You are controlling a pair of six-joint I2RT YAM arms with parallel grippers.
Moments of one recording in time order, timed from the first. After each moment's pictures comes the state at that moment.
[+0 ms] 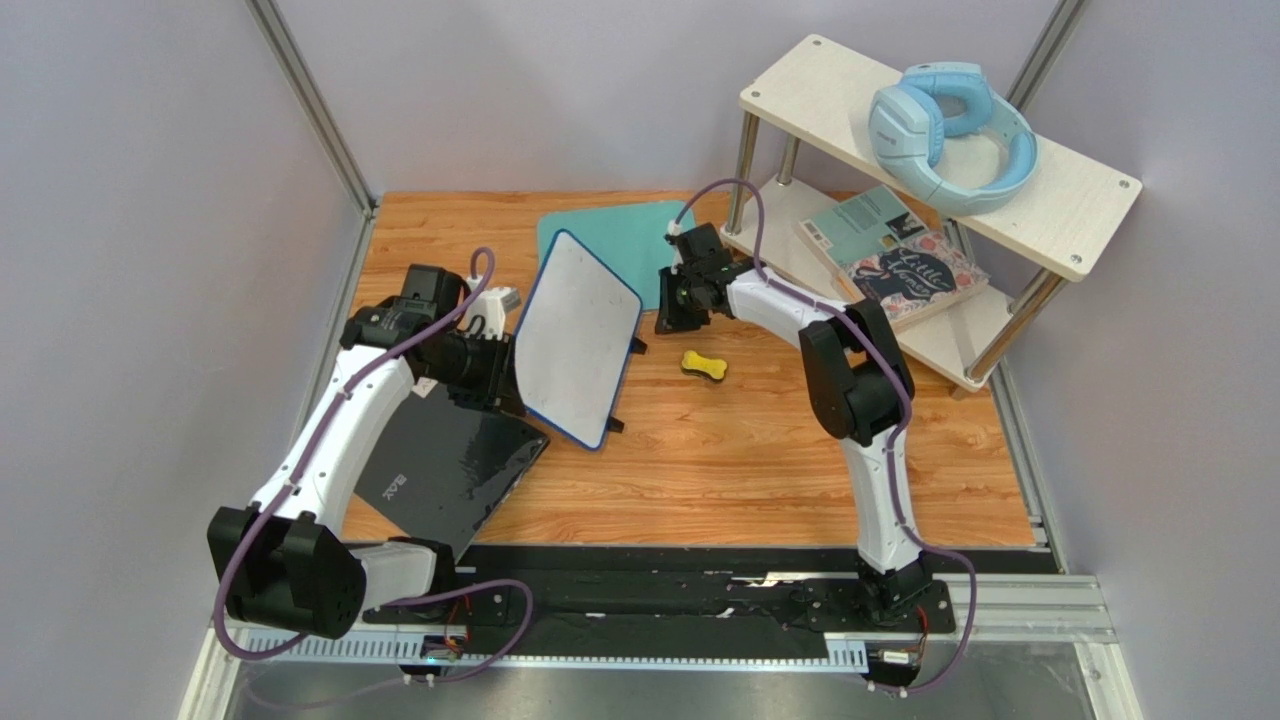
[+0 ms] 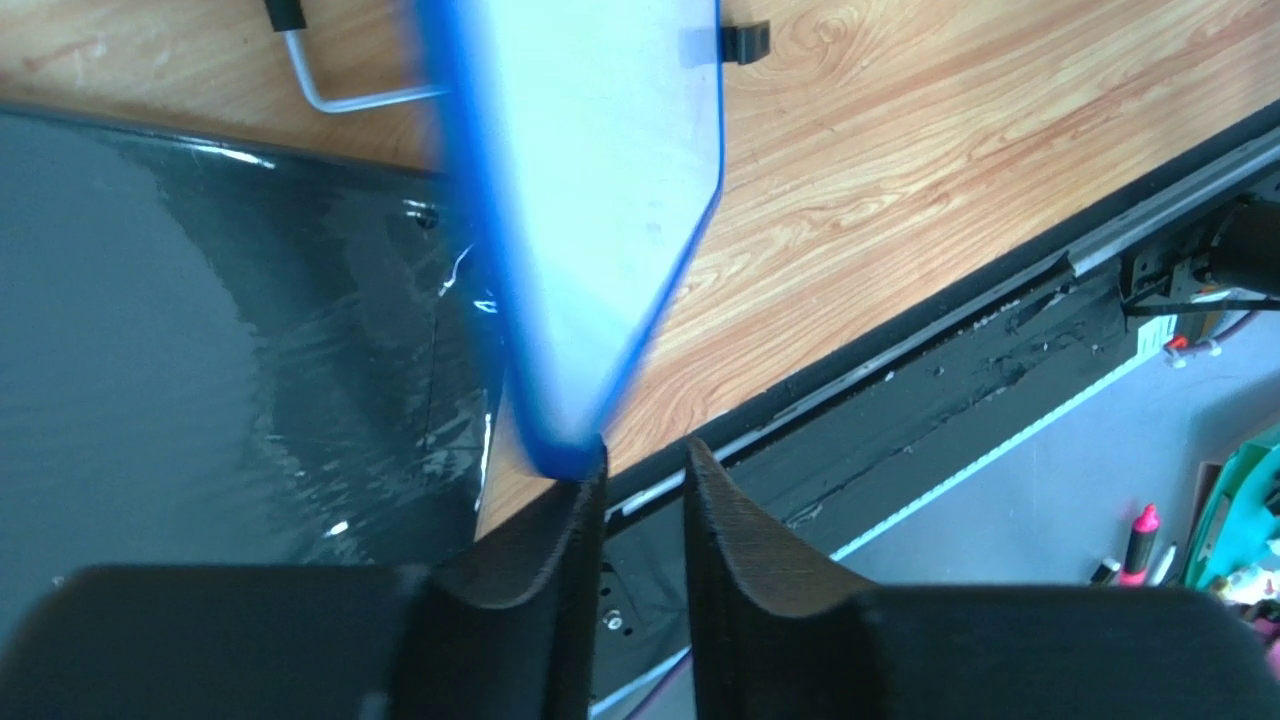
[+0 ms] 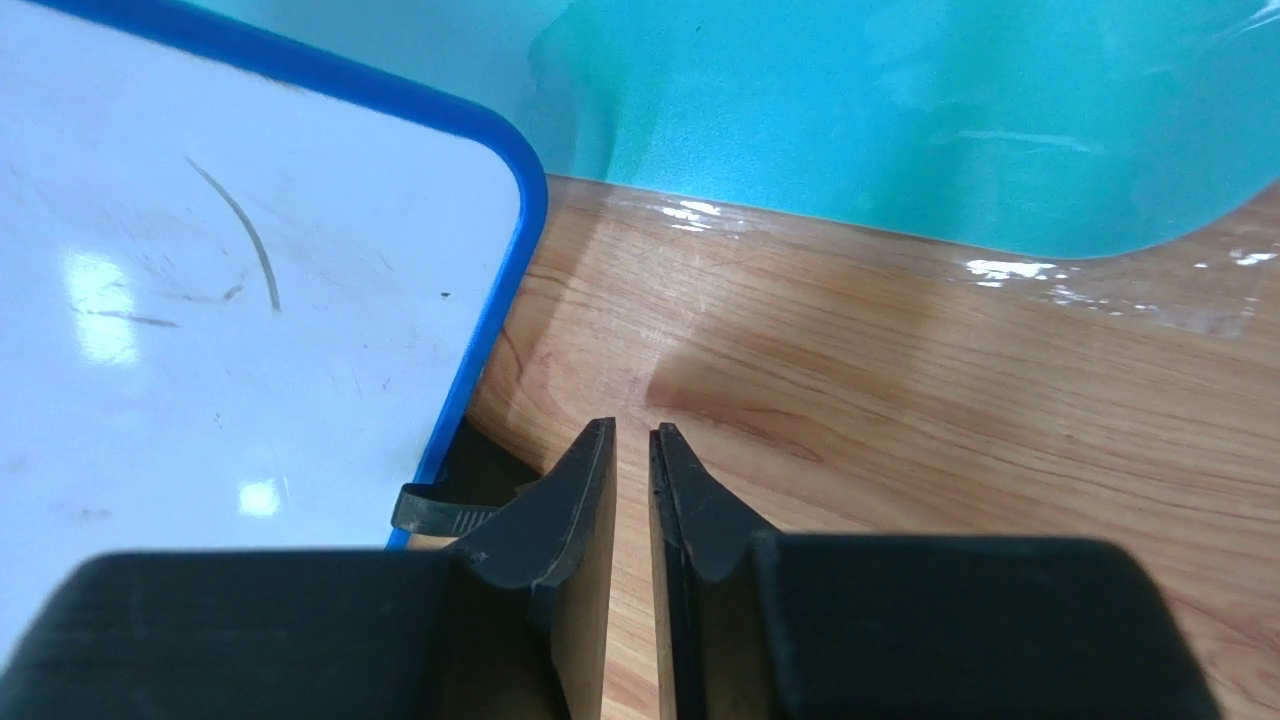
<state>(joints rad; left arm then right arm) -0.18 1.24 1.13 -1.06 0.46 -0.01 0.50 2.20 1.68 -0.38 -0.19 0.40</state>
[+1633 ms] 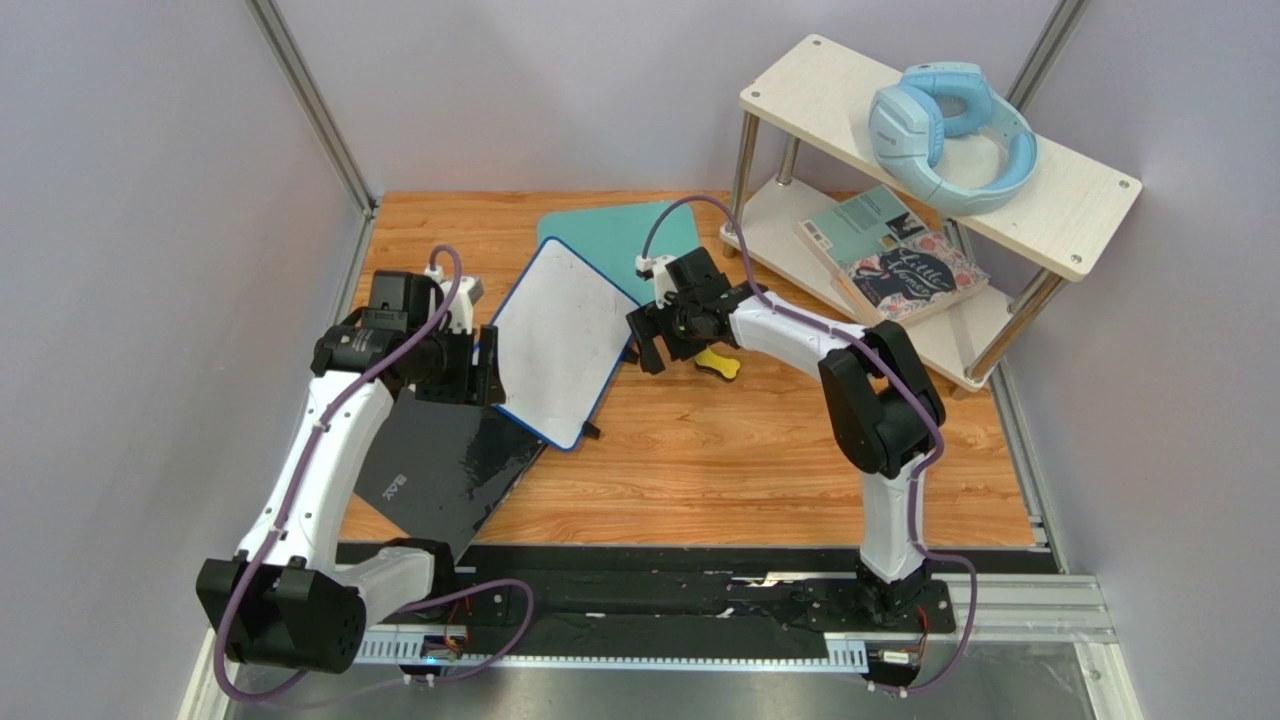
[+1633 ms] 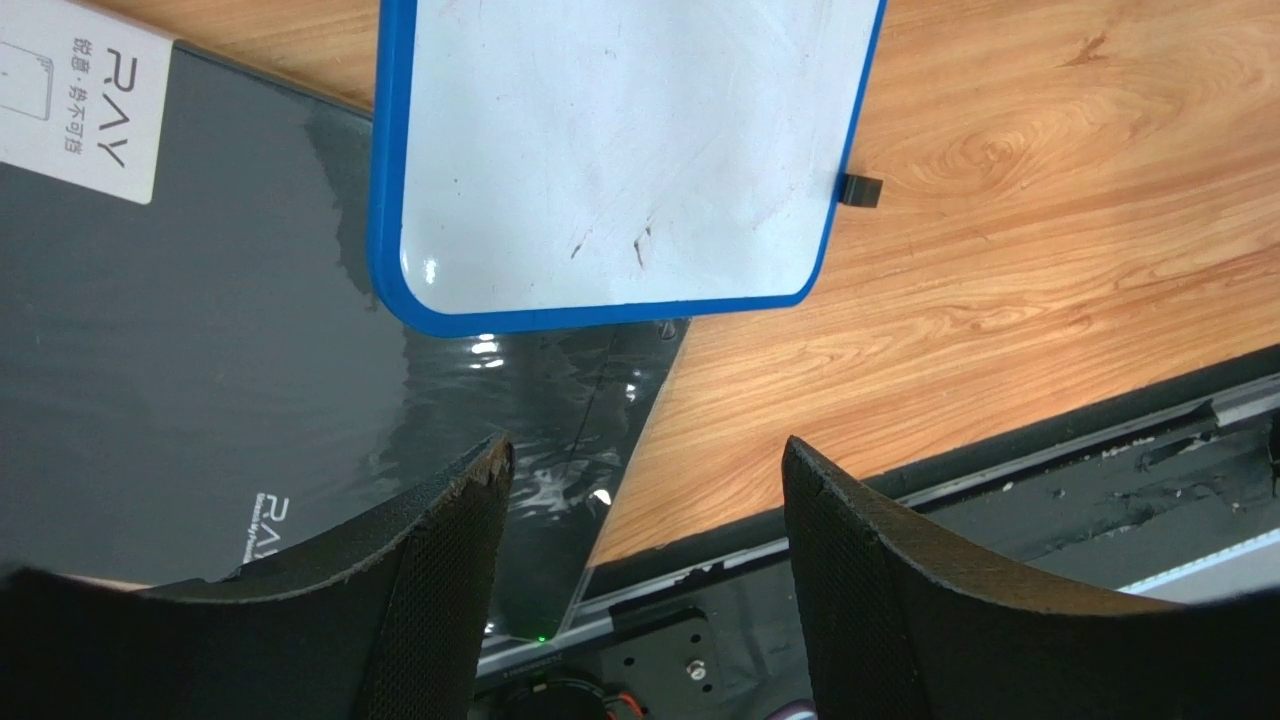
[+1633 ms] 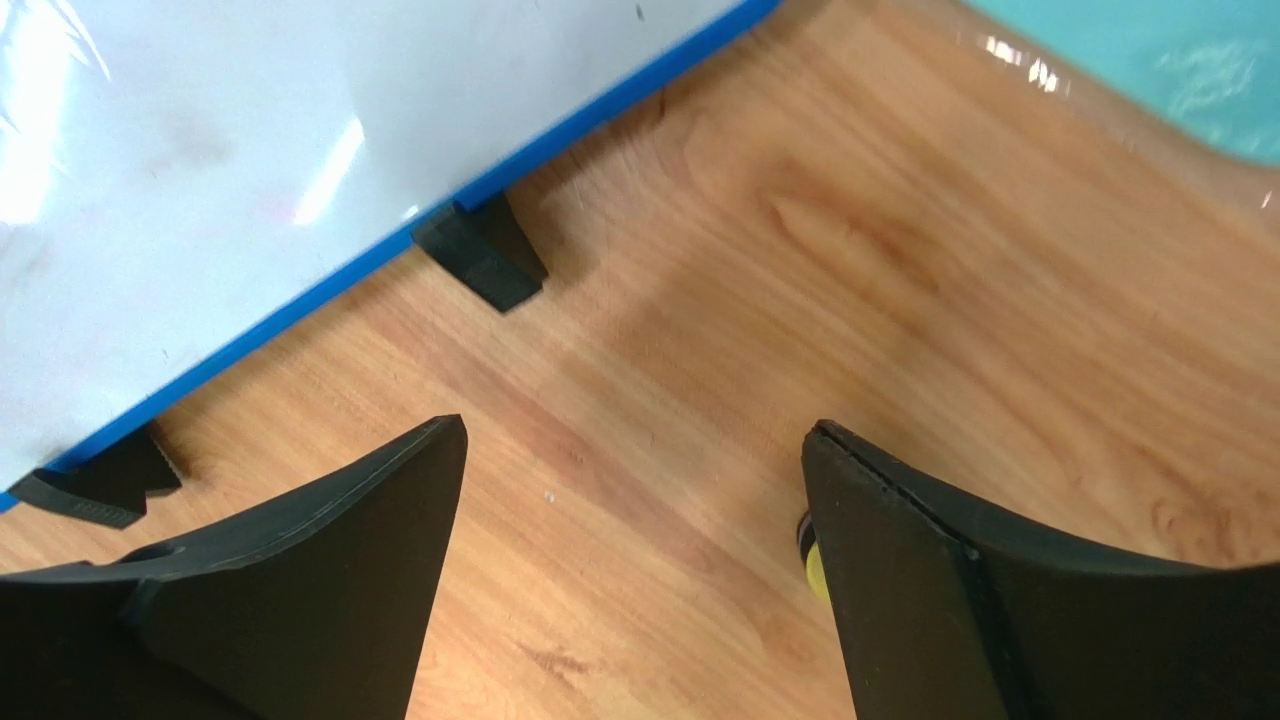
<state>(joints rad) -0.10 1.12 1.11 -1.02 0.27 -0.02 0.59 1.99 1.43 -0.38 -0.17 0.06</state>
